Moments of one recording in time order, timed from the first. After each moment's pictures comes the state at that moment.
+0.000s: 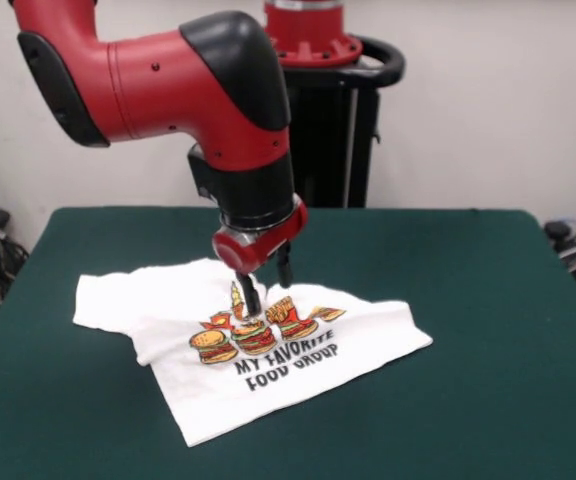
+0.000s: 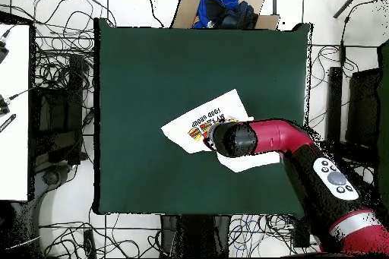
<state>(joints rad) -0.80 -0.54 0.59 1.78 -0.65 0.64 0.96</state>
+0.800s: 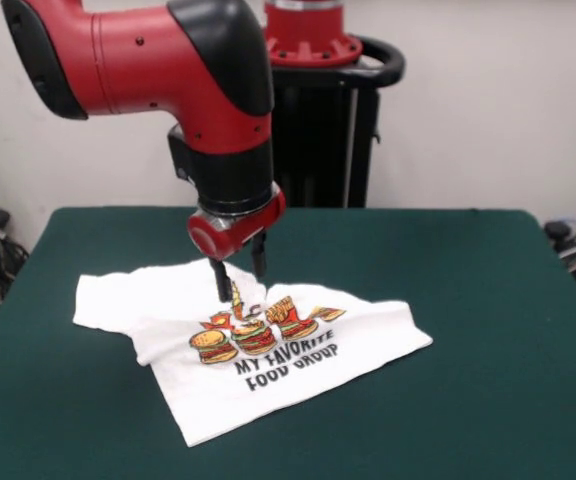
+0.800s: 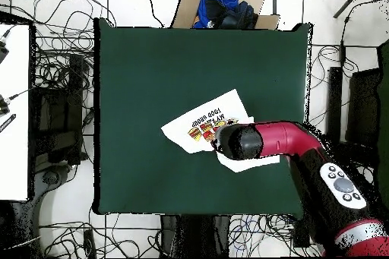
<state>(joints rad) -0.79 -0.59 0.54 1.78 -0.65 0.65 0.96</state>
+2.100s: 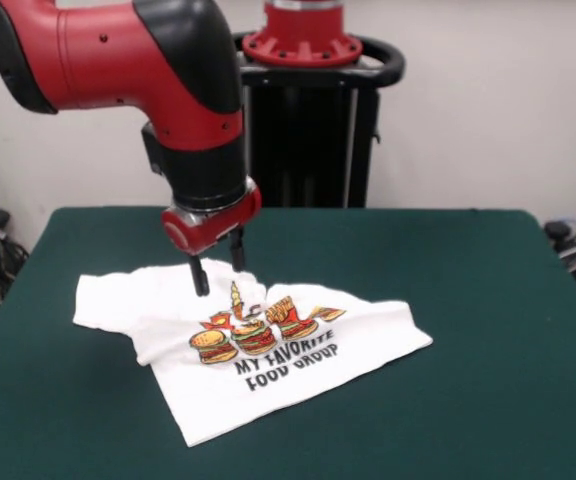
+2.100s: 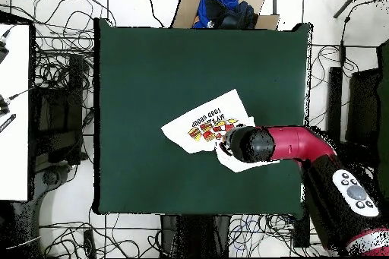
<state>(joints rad) -0.83 -0.59 0.54 1.78 -0.65 0.67 0.96</state>
